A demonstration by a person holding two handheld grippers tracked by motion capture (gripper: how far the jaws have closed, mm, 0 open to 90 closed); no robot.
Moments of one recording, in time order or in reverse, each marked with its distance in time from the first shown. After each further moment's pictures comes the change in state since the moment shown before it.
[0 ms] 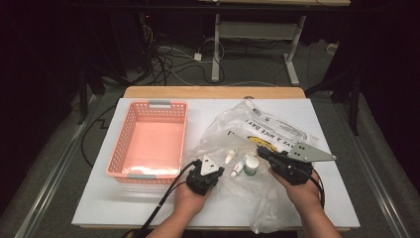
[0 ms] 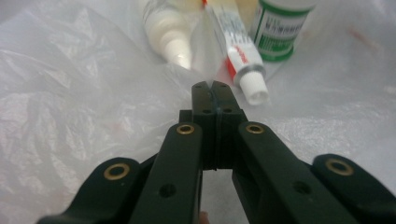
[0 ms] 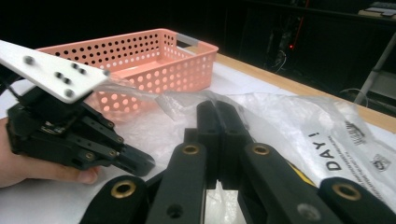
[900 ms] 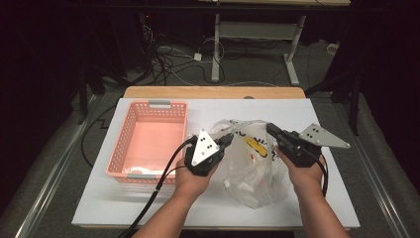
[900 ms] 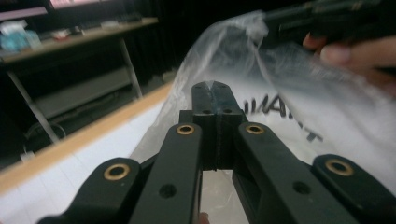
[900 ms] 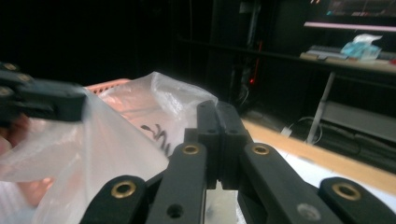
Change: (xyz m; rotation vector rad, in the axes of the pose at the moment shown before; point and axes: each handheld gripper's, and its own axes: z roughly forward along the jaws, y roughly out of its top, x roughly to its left) left arm -0.007 0.100 -0.074 -0.407 0.060 0.150; right arm -0.022 0.040 -0.002 -0.154 -0.147 0.023
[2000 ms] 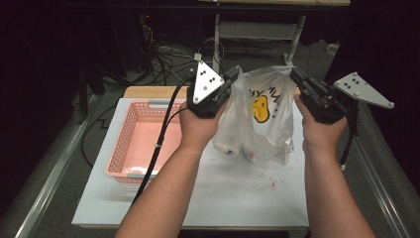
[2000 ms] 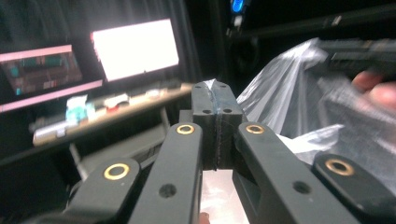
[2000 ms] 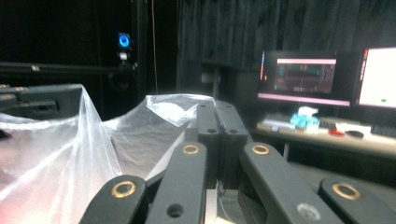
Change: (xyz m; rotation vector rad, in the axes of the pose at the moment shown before) left arm 0.049 0.097 0.024 -0.140 0.130 0.014; right arm -0.034 0.100 0.002 -0.238 -0.134 0.008
